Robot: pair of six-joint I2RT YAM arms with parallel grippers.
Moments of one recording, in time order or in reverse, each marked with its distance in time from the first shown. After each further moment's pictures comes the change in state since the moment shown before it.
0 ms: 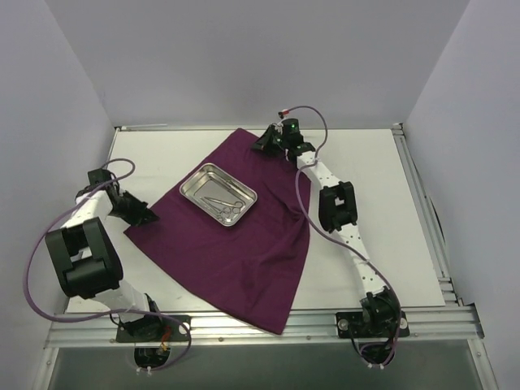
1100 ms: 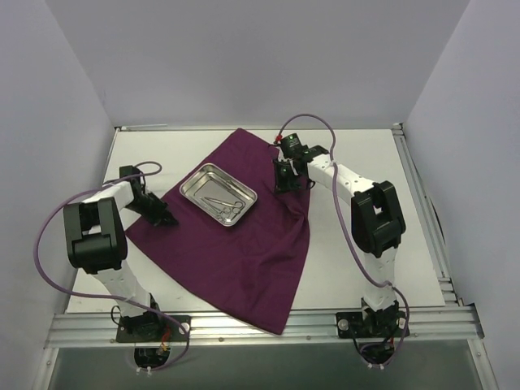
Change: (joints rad) left arm -0.167 0.144 0.068 -0.007 -0.008 -0.031; right arm 0.143 -0.939 -1.079 -0.453 0.319 -0.458
